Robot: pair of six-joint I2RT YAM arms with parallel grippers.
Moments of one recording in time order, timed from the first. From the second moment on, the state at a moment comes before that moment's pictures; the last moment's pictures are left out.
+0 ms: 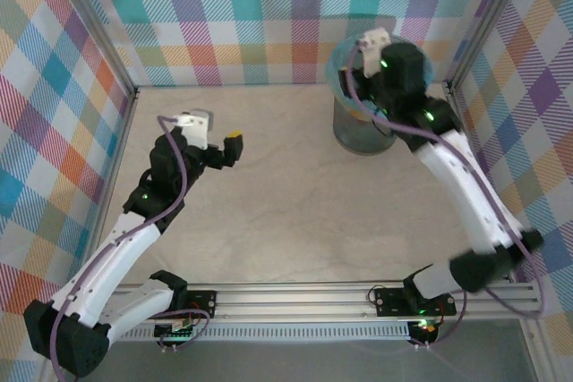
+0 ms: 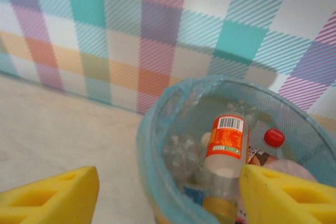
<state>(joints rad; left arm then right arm) -0.39 0.92 0.84 -0.14 -0.15 -0.09 0.48 1.35 1.66 -0.60 0.23 -0.06</state>
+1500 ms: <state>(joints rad) -0.04 1.57 0.40 0.73 0.00 -0.10 0.02 1.54 0.38 0.80 0.01 0.06</state>
